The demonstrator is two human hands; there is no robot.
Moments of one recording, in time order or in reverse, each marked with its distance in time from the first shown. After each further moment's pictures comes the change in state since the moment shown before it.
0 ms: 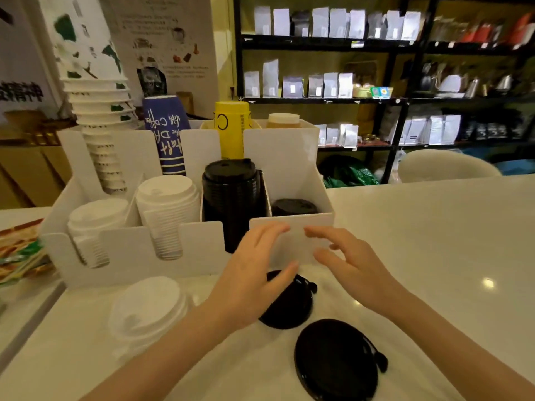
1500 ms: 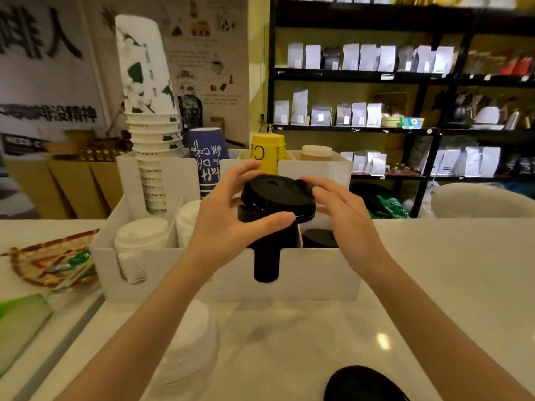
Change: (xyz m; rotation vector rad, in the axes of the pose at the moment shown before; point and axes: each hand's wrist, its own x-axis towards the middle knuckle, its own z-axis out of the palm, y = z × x) left_hand 0.043 -0.007 -0.096 -0.314 0.332 -0.051; right_hand 0.081 -0.075 0.003 0.388 0.185 -0.102
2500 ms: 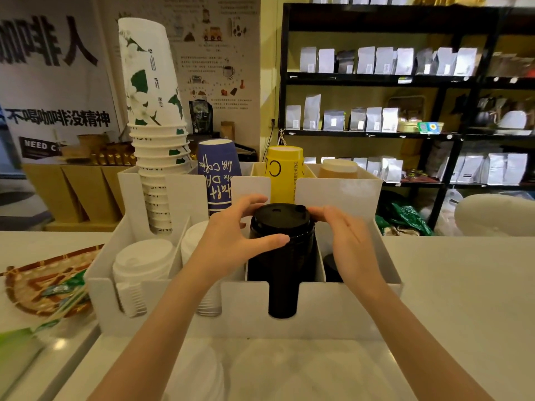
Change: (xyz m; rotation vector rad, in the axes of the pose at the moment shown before) left_hand 0.040 -0.047 -0.008 0.249 -0.095 -0.161; right_hand 0.040 0.044 0.025 0.026 0.067 0.046
